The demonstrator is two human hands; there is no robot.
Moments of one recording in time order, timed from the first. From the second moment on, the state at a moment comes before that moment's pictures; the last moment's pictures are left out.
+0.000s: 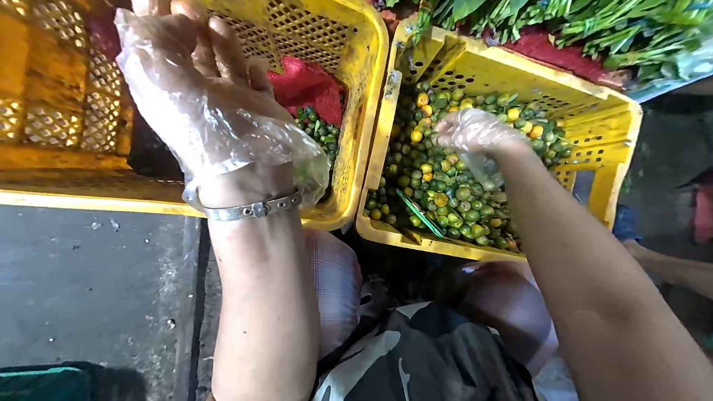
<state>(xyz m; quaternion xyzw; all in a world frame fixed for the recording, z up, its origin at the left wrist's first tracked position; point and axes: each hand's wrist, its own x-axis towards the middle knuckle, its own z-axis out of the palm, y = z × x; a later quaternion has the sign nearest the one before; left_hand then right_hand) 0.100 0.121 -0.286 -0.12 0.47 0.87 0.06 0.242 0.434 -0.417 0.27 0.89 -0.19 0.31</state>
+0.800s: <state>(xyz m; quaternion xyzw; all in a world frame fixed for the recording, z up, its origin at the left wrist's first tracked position) 0.048 0.059 -0.384 0.11 0.53 0.82 -0.19 0.253 0.391 -0.449 0.22 0.93 -0.01 0.30</state>
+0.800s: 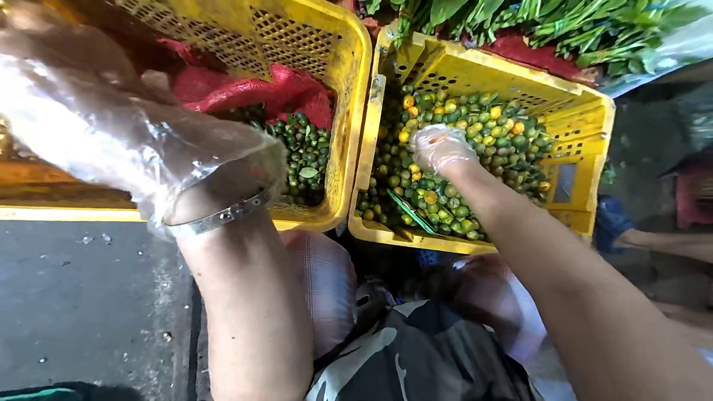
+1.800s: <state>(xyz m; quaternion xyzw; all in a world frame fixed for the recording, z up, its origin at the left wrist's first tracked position) 0.271 0.189 -0.358 0.38 0.77 0.07 0.51 0.296 0.332 -0.442 0.20 0.92 -0.03 0.33</state>
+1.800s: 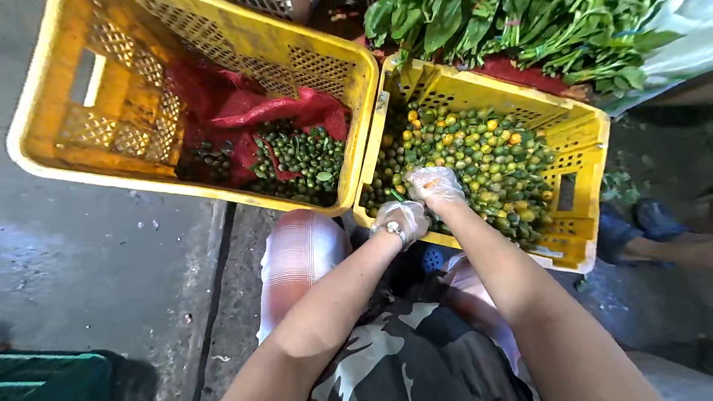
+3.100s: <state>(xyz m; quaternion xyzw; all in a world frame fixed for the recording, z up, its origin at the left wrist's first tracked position) 0.251 0.128 -0.288 0.37 0.80 0.01 0.48 0.237 0.332 -0.455 0.21 0.92 -0.11 0.31</state>
